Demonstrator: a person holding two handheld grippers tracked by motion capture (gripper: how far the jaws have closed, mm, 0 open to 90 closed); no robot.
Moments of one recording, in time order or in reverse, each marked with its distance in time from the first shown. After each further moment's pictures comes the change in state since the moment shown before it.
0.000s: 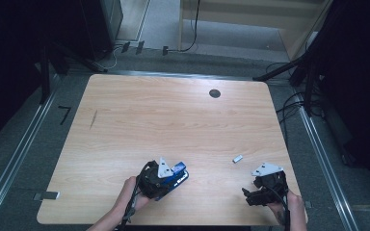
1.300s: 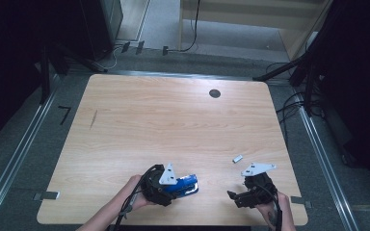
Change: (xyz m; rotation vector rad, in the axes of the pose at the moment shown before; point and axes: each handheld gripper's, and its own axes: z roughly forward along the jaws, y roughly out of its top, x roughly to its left) left arm -0.003 0.001 -0.003 -0.004 -0.150 0.201; right arm 0.024 0.019 -0.002 -0.062 0.229 0.042
